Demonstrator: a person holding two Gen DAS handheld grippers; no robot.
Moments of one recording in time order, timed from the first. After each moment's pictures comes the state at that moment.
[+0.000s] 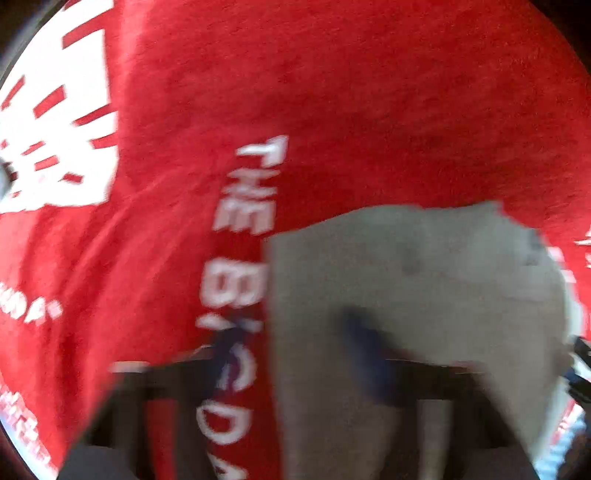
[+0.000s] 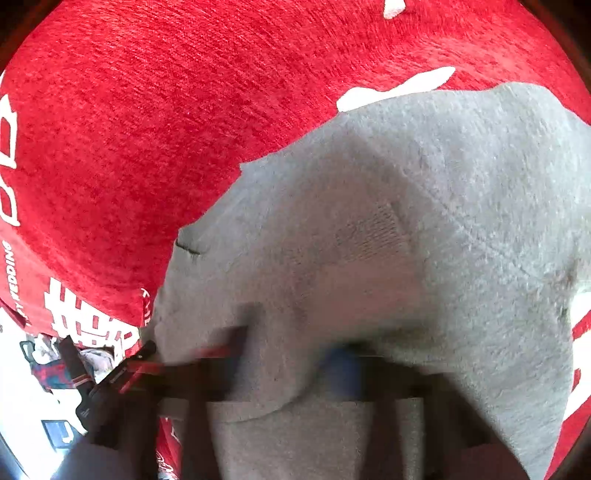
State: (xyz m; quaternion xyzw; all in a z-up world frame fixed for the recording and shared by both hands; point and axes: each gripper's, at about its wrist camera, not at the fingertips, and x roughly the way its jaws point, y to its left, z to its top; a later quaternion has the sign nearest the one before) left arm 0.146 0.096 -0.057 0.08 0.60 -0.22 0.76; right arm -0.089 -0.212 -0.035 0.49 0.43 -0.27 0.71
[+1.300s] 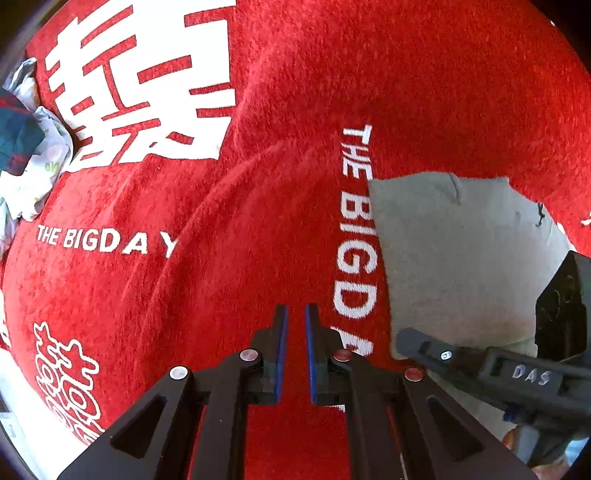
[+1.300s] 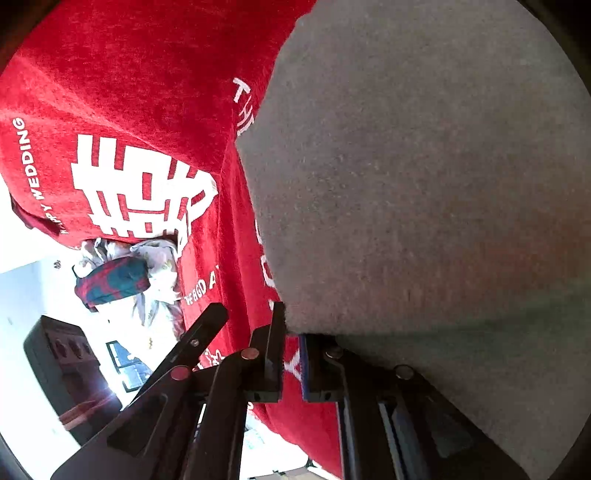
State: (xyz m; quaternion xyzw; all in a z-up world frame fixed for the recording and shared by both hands) left arm 0.102 0.206 -0.007 0.11 0.60 -0.15 0.78; right arm 0.040 -0.012 -0.113 0.58 0.50 -0.04 0.64
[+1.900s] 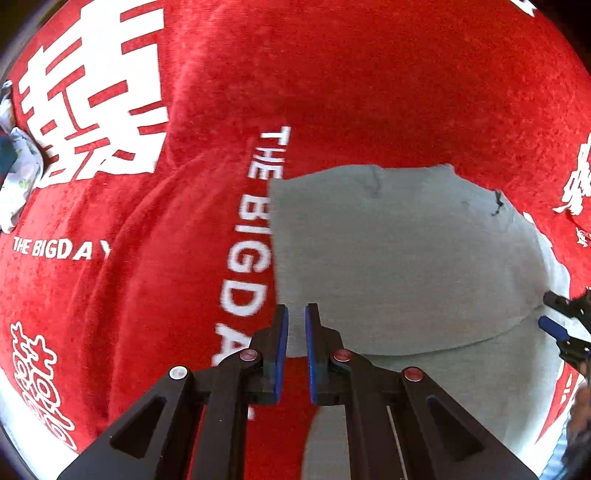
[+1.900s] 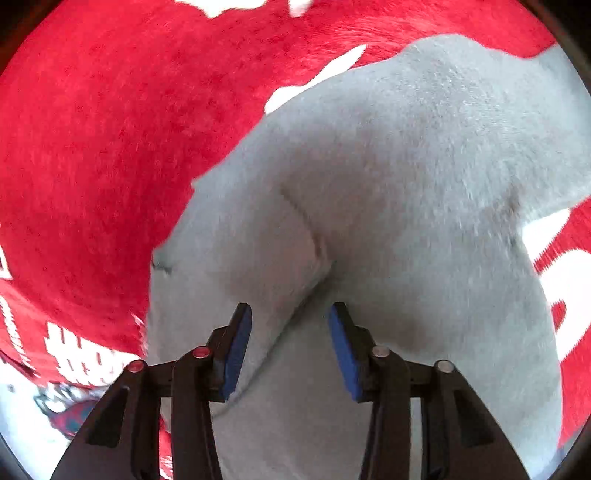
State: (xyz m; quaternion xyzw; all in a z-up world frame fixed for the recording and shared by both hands) left arm 0.066 0.136 0.005 0.10 0.59 -0.20 0.78; right arm -0.140 -0.225 -0.036 0.55 0.40 -0.33 0.66
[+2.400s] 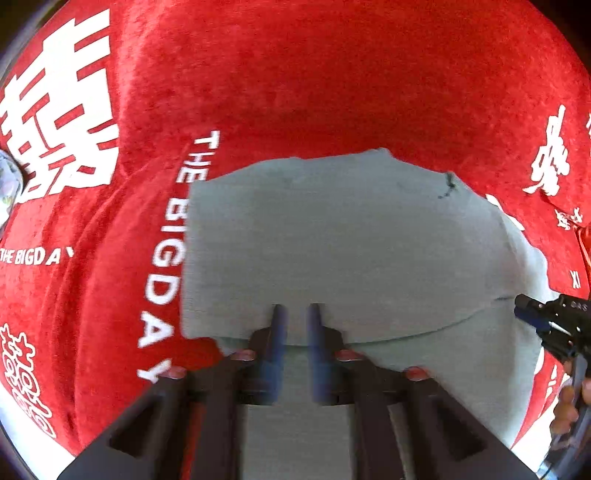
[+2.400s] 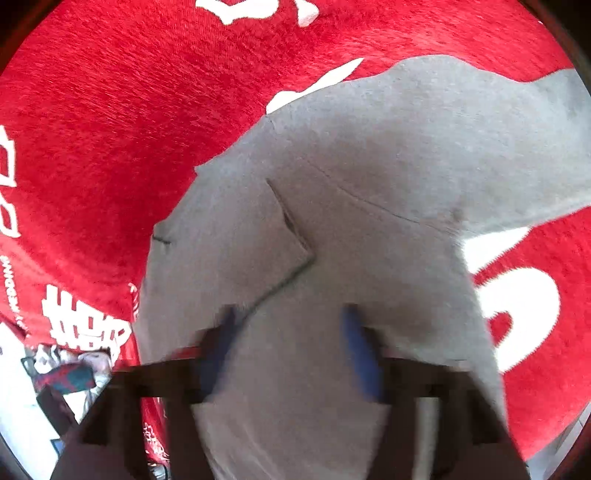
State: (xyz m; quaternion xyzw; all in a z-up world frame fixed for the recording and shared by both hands) left arm 0.027 0.077 0.017 0.11 0.59 -0.23 0.77; right arm -0.172 -0.217 -0.017 0.51 0.44 -0.30 0.68
